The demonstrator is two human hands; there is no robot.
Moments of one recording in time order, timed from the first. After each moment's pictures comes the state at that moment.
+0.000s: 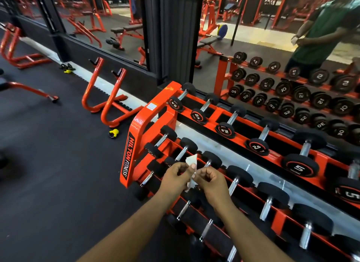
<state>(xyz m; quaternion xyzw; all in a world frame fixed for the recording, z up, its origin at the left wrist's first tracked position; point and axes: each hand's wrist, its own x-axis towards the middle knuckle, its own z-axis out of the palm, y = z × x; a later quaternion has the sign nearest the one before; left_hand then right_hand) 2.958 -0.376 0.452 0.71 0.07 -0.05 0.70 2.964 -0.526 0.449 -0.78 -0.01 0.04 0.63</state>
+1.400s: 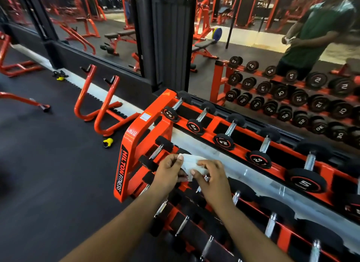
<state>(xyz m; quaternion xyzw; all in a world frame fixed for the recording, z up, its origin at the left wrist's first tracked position) 3.063 -0.367 0.471 0.65 0.09 -0.04 0.75 3.047 -0.532 0.461 -0.88 -0.09 -0.12 0.44</state>
